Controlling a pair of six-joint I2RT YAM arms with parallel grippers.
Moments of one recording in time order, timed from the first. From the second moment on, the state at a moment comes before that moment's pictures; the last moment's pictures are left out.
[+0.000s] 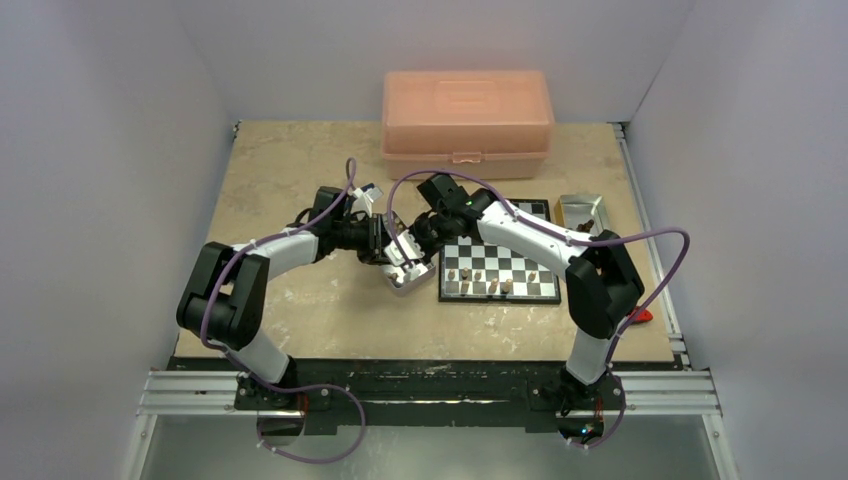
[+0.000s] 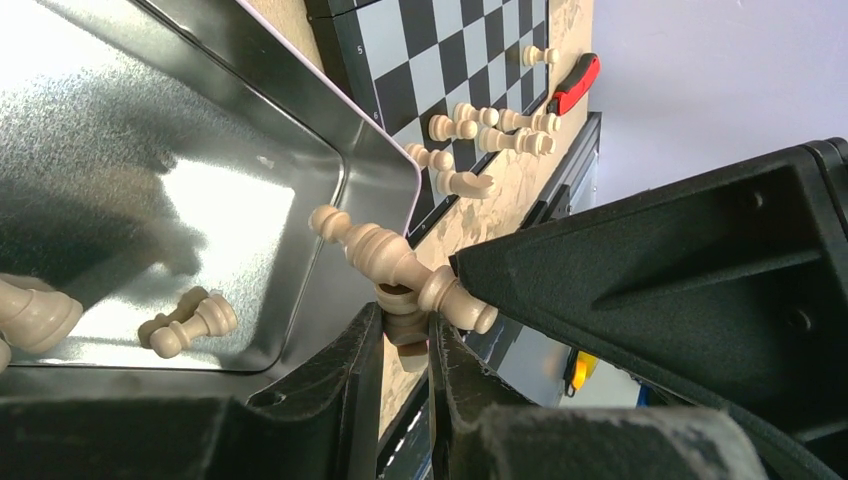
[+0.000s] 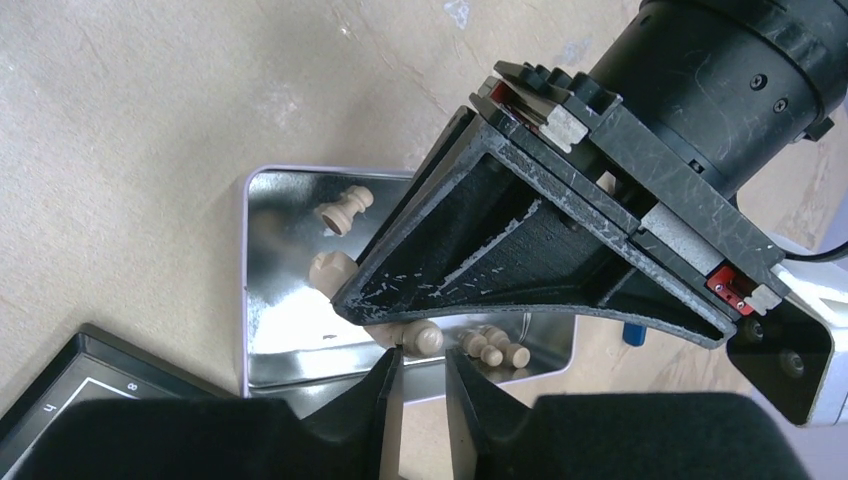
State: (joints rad) left arm -0.30 1.62 0.82 -0.01 0.88 -0.60; right arm 0.76 1.79 1.41 -0.62 -0.53 -1.48
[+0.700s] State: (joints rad) left arm -0.30 1.63 0.82 -0.02 0.89 -0.60; right arm 0.77 1.80 1.41 -0.63 -0.52 -1.47
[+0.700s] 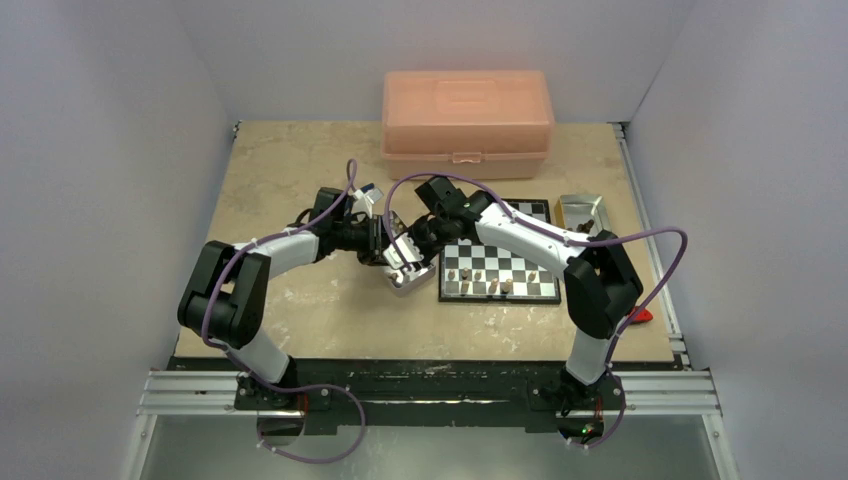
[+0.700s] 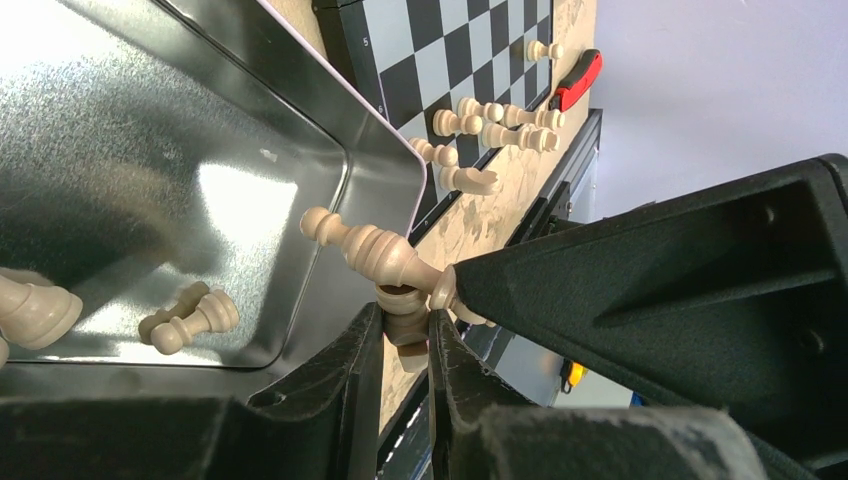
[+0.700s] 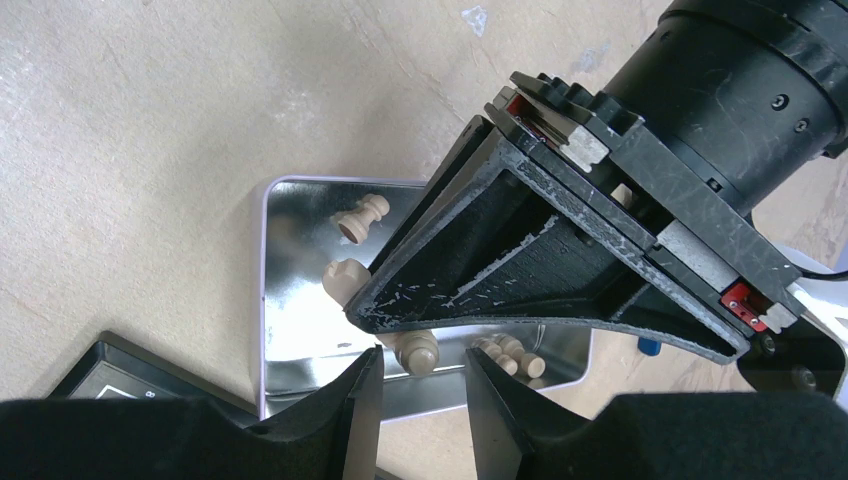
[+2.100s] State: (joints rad) left arm -0.28 1.60 0.83 -0.19 0.67 -0.51; right arm 0.71 1.85 1.49 -0.61 -0.64 -1.13
